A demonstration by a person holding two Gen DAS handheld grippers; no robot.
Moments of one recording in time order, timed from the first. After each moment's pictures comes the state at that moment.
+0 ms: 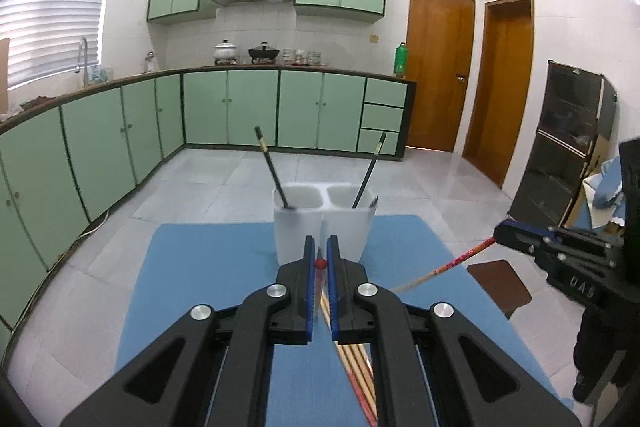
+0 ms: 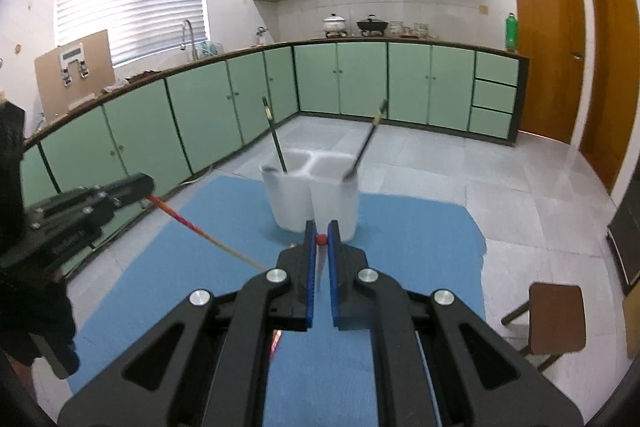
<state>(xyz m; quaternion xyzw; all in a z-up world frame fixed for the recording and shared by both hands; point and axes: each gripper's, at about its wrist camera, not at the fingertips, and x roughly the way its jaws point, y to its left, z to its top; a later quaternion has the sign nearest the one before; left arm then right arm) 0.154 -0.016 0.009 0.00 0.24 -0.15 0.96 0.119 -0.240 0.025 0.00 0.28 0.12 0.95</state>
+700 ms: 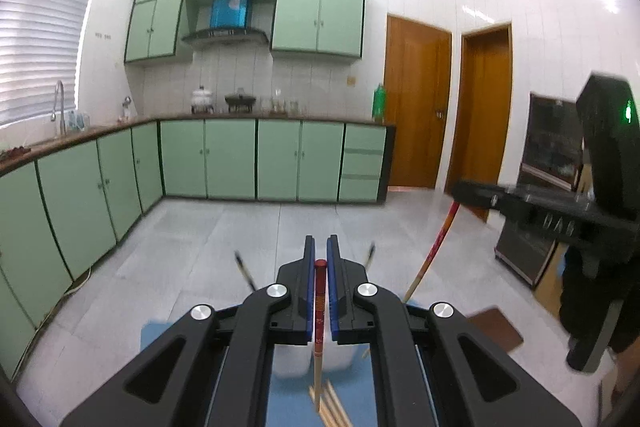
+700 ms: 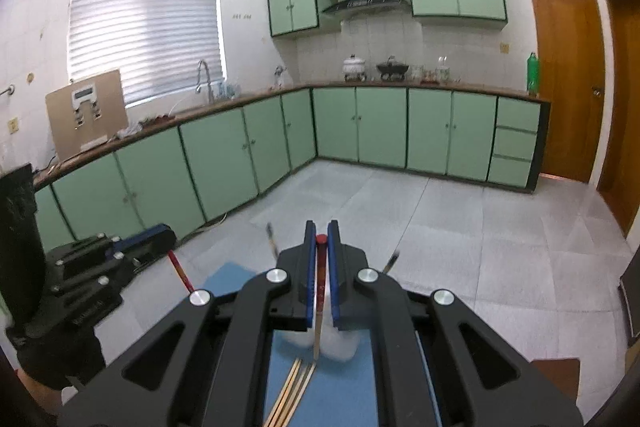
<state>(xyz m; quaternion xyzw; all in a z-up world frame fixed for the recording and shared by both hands) 0.239 -0.029 0.117 0.00 0.15 -0.19 0.97 0.225 -0.238 0.157 0.00 0.21 0.15 0.97</state>
